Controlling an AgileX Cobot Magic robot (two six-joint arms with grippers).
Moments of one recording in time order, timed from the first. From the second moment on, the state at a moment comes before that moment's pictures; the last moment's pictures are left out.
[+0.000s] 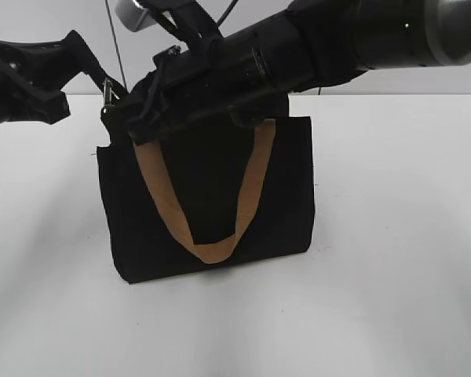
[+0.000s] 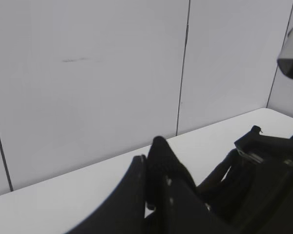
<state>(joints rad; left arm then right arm) -0.28 1.33 -0.53 0.45 -0.71 -0.24 0.59 1.95 -1.38 1.39 0.60 -1.54</state>
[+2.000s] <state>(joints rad) -0.29 1.33 -0.53 0.45 -0.17 -0.24 0.25 1.88 -1.38 1.09 0.88 -1.17</state>
